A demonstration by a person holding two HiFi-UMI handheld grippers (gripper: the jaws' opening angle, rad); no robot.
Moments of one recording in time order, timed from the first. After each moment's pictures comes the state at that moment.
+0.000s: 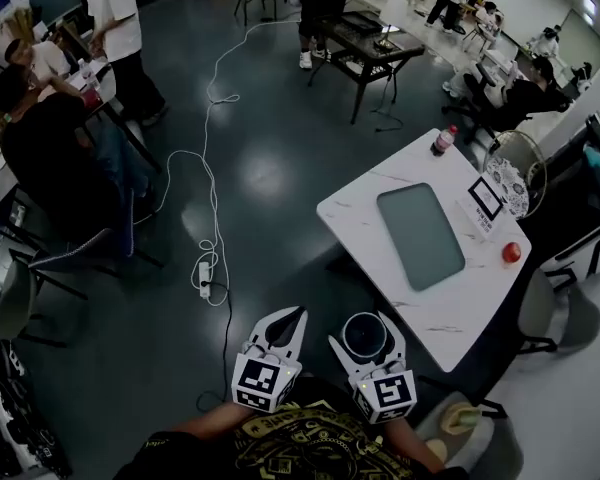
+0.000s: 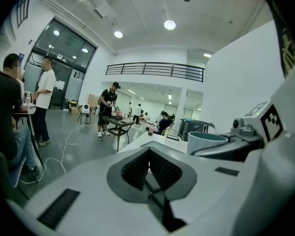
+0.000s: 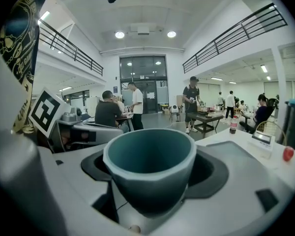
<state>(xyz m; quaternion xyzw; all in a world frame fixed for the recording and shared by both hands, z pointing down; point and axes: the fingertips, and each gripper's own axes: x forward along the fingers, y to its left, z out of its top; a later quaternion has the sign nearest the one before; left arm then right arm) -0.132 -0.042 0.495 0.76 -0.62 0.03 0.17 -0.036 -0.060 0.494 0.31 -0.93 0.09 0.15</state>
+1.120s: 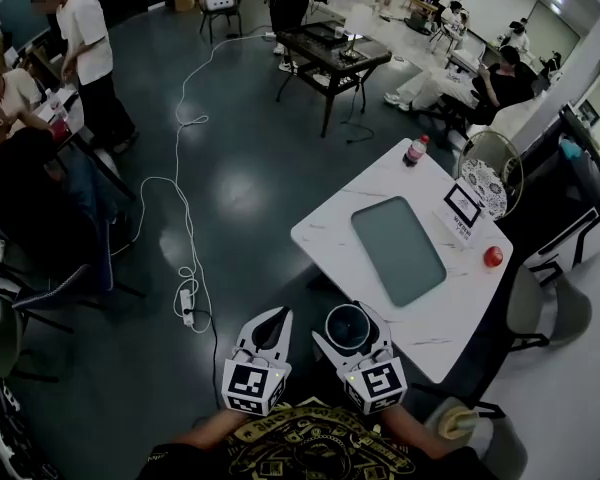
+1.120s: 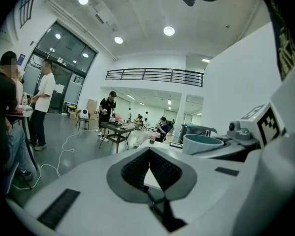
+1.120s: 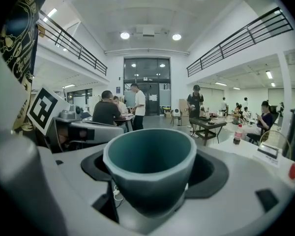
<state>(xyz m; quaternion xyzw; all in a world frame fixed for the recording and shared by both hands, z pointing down) -0.145 -0.103 0.489 0.77 -0.62 0.01 0.16 -0.059 -0.127 0.483 0.31 -0.94 0.06 0.15</state>
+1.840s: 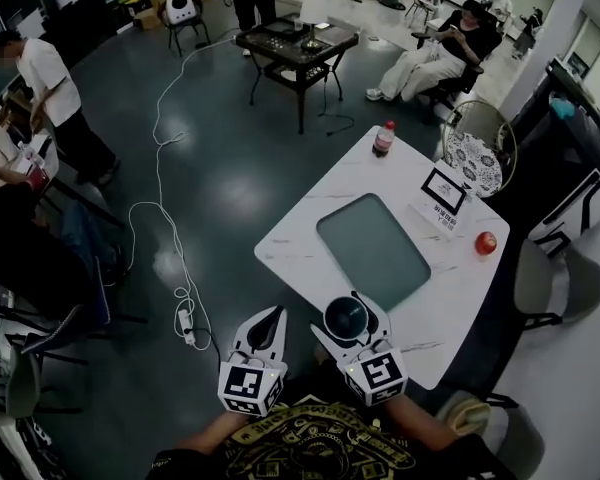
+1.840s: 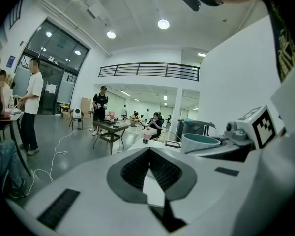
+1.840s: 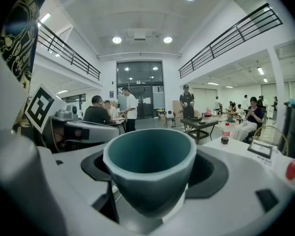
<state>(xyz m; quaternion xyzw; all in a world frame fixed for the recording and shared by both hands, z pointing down) -0.077 -0.197 0.486 0.78 -0.60 0.04 0.15 0.015 -0.225 0.487 0.33 -0.93 0.08 0.13</state>
